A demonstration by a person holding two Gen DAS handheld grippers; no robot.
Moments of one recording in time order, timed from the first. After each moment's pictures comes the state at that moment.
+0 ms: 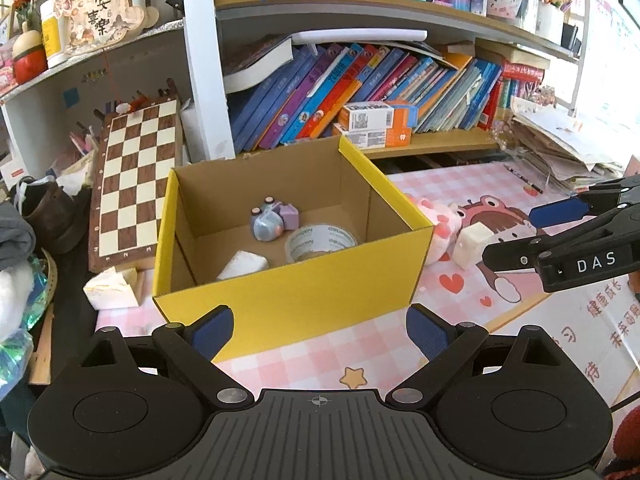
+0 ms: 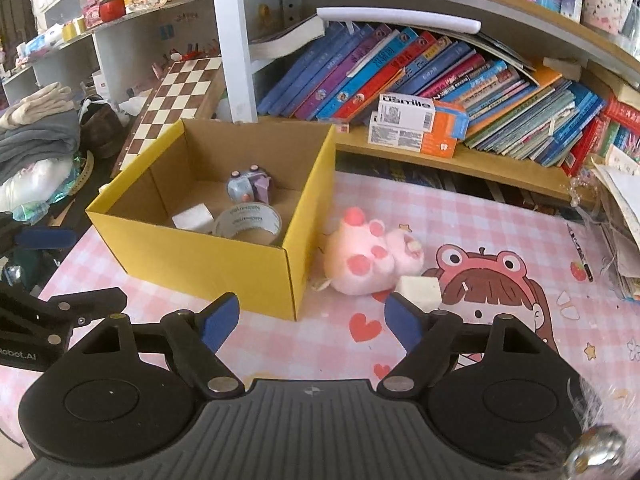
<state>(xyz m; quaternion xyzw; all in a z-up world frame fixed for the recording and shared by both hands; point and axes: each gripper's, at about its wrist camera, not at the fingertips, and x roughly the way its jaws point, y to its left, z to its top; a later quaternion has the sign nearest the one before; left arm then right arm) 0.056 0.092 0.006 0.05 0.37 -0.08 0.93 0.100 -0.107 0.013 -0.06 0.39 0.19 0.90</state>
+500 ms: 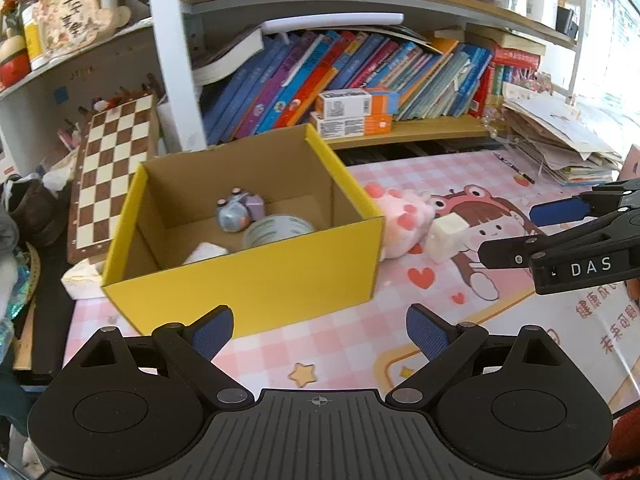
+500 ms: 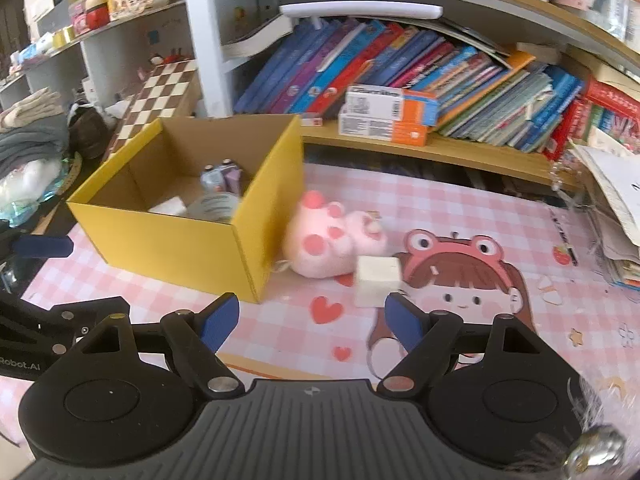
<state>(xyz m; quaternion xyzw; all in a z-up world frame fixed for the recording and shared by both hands) 0.055 0.038 -0.002 0.05 0.38 -0.07 0.92 0.093 -0.153 0.002 -0.05 0.38 0.18 0.91</state>
